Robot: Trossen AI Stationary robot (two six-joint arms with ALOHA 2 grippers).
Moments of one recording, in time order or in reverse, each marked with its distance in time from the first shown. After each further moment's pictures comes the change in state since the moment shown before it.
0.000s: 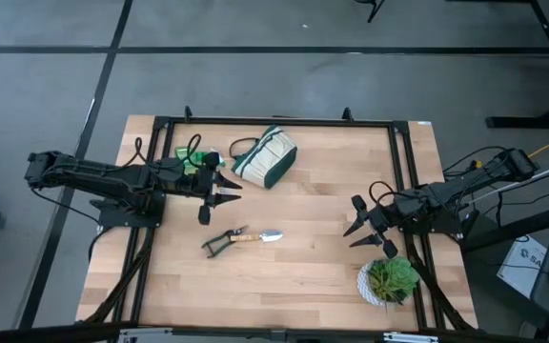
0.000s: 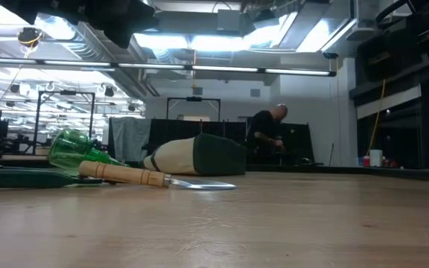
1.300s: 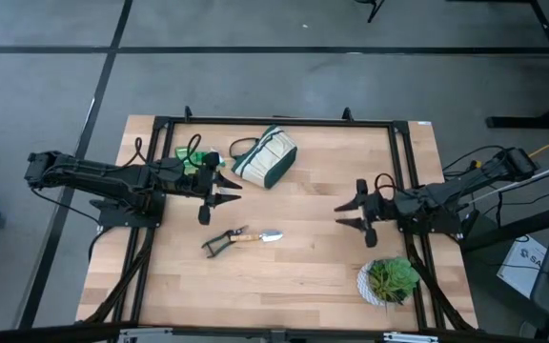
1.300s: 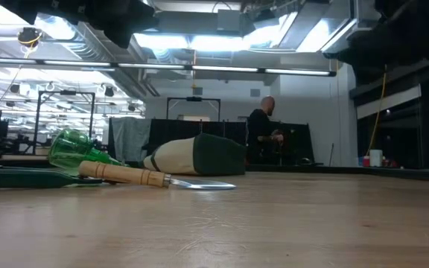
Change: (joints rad) left arm 0.000 0.000 0.000 0.000 0.000 0.000; right arm -0.001 0.064 0.000 0.119 0.429 0.033
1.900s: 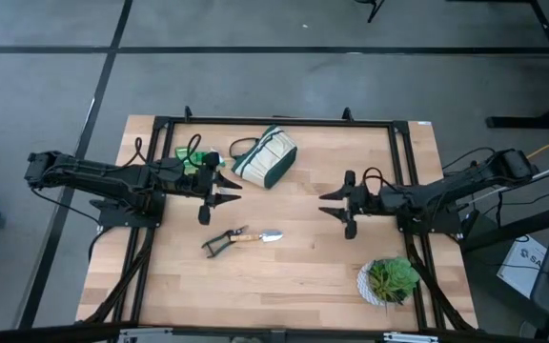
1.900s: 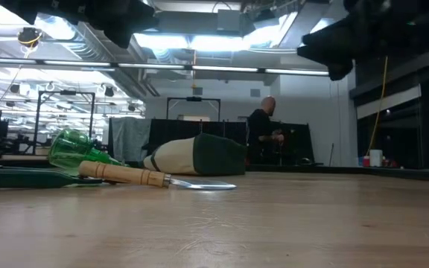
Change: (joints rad) left arm 0.000 0.000 0.000 0.000 0.000 0.000; right arm -0.133 0.309 0.068 0.332 -0.001 -0.060
